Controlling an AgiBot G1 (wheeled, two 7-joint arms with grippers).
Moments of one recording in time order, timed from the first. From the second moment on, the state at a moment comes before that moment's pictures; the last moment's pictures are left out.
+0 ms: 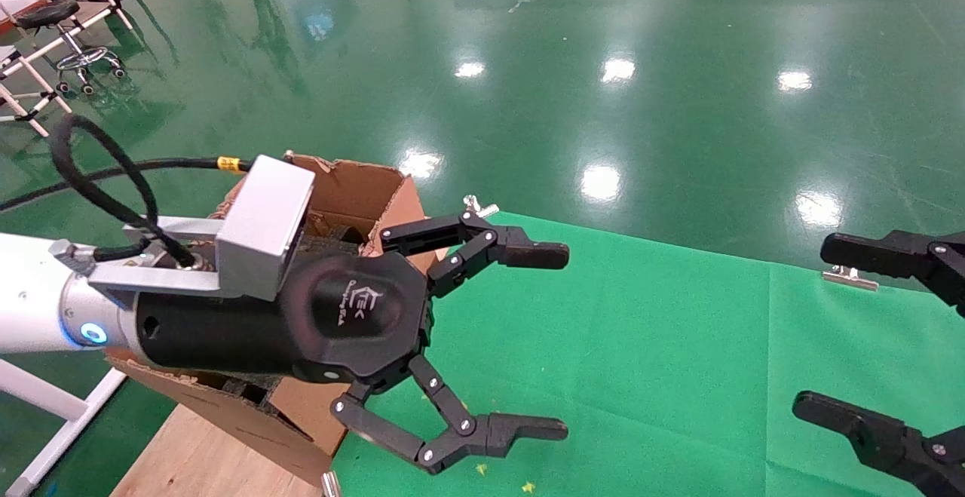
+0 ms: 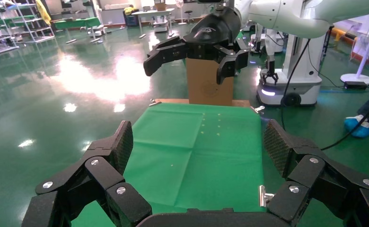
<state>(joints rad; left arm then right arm) -1.07 0.61 0.28 -1.30 0.72 1.50 -0.18 1.07 -0.57 -0.36 1.23 -0.66 -1.44 0.13</state>
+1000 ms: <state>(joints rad) -1.07 0.61 0.28 -1.29 0.73 1.50 -0.19 1.07 -0.57 -0.36 1.23 -0.66 -1.44 0.13</state>
